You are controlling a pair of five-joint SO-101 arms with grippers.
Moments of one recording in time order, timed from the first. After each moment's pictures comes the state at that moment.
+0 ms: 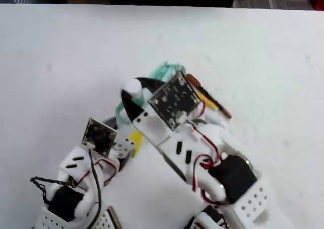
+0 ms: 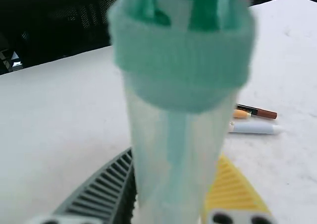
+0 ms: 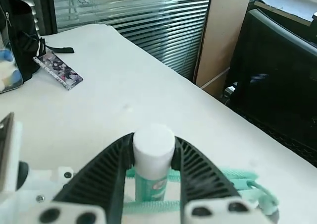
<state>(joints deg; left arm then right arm) 21.2 -104.1 83.0 51.7 0.0 -43.3 -56.1 26.4 53.6 11.4</state>
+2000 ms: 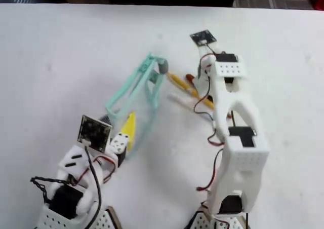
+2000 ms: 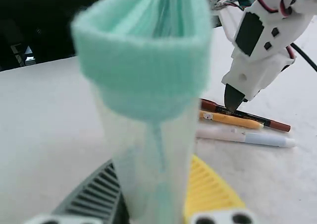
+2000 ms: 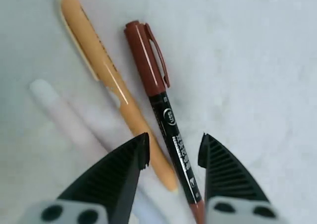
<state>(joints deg) 18.2 -104.0 85.0 48.2 2.1 -3.7 29.0 -10.5 67.4 22.9</state>
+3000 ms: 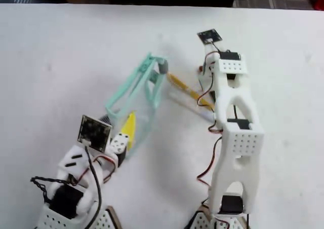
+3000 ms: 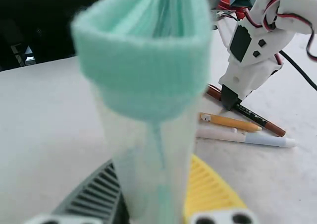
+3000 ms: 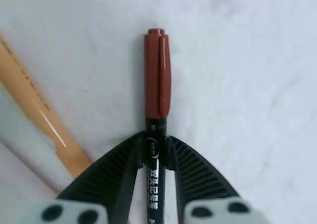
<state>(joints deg) 18.2 -104.0 85.0 48.2 2.2 -2.6 43.2 -24.2 66.9 23.0</state>
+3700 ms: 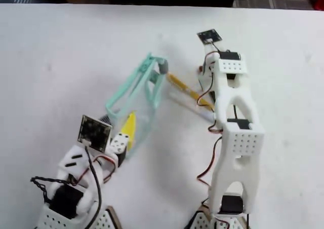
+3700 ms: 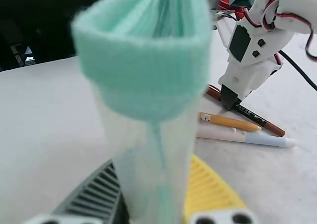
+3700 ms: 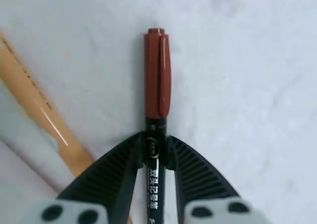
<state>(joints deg) 18.2 -104.0 85.0 48.2 2.2 -2.6 43.2 -24.4 67.3 23.0</state>
